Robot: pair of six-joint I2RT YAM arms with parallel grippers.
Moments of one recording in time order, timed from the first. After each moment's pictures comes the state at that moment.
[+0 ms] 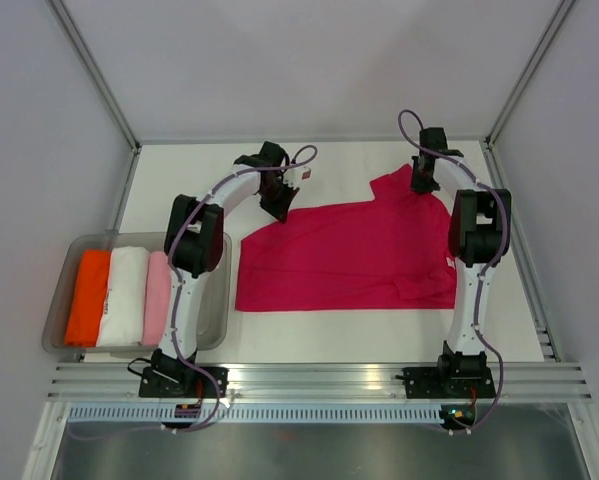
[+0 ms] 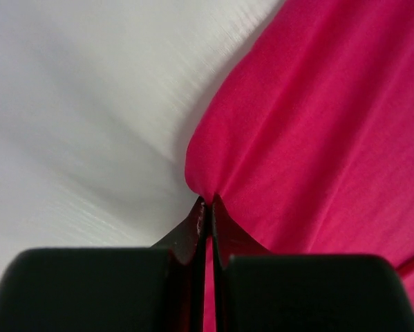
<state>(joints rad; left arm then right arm) -0.39 2.33 1.93 -0.81 0.28 0.29 0.00 2.33 1.88 -0.57 0.16 0.15</state>
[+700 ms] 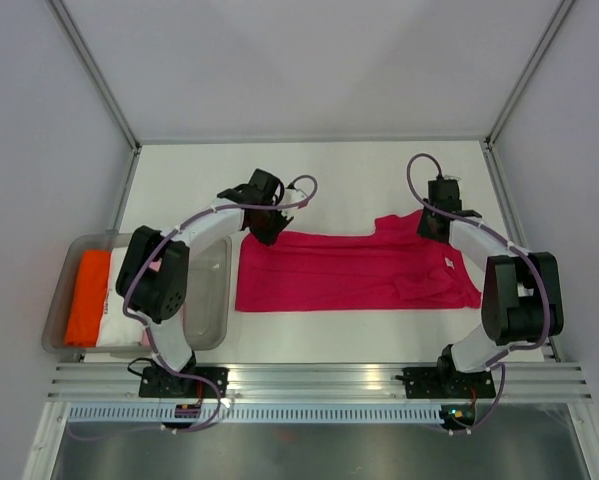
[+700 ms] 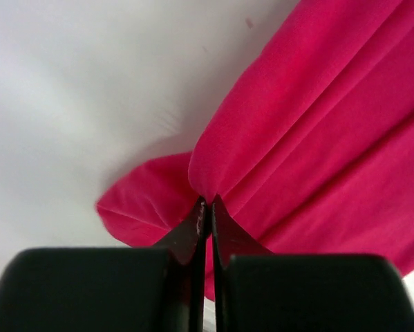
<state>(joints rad) -0.48 1.83 1.34 -0.58 0.15 0.37 0.06 1.61 0.98 -0.27 0.20 0.31</state>
